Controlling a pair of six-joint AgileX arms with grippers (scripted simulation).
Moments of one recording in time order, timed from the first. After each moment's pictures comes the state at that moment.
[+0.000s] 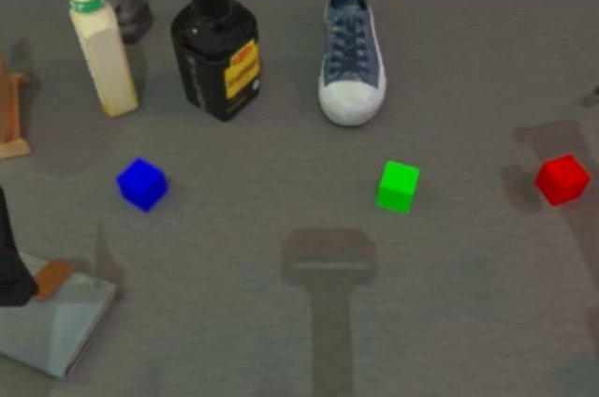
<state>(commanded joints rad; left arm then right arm) 0.00 0.00 0.00 0.00 0.00 0.00 0.05 1.25 0.98 -0.65 0.01 -0.16</state>
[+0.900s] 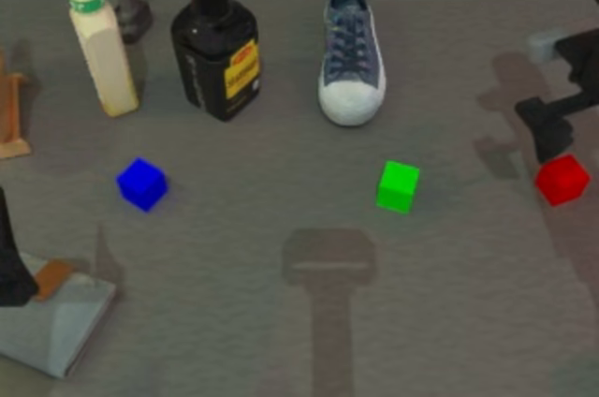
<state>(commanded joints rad) 0.00 0.00 0.00 0.00 0.00 0.00 0.08 2.17 1.71 -1.11 0.00 -0.28</state>
